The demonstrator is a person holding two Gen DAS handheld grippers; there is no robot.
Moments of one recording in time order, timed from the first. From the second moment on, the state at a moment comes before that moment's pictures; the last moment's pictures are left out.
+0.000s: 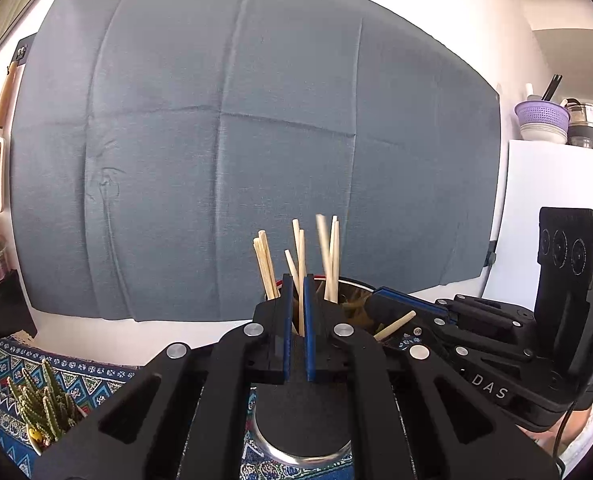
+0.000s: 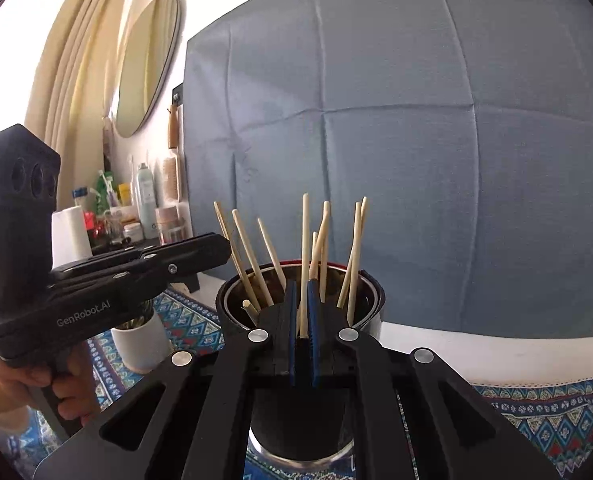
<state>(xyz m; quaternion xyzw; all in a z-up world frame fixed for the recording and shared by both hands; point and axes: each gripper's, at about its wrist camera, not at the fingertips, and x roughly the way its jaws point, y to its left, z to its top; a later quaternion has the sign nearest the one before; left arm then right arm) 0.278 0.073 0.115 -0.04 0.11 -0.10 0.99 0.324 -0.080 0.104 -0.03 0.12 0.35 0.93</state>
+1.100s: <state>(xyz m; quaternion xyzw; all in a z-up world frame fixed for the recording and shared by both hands) 0.186 0.069 0.095 -0.06 0.18 -0.06 0.98 0.217 -0.127 0.097 -0.01 0.18 0.29 0.94</state>
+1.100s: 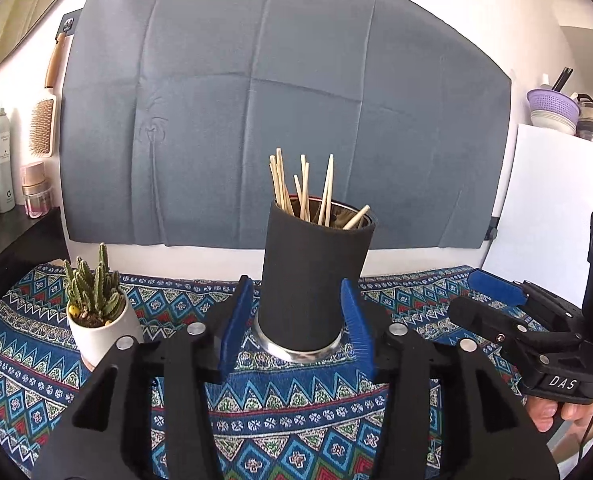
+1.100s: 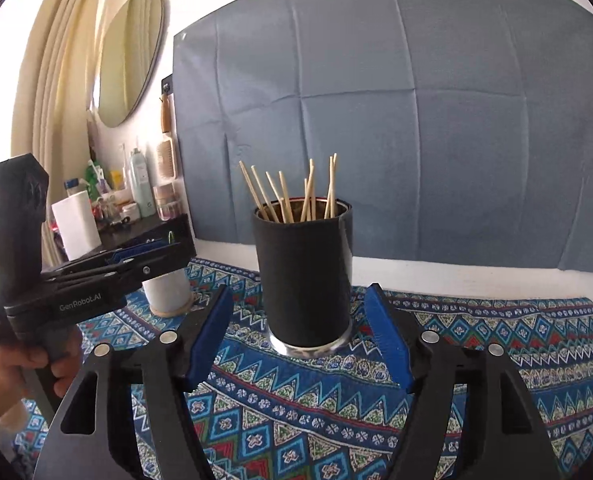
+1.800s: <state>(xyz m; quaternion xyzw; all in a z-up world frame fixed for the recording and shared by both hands) 0.074 0.039 0.060 -0.04 0.24 -0.08 0.97 0.092 -0.162 0.061 0.02 0.23 0.22 0.95</state>
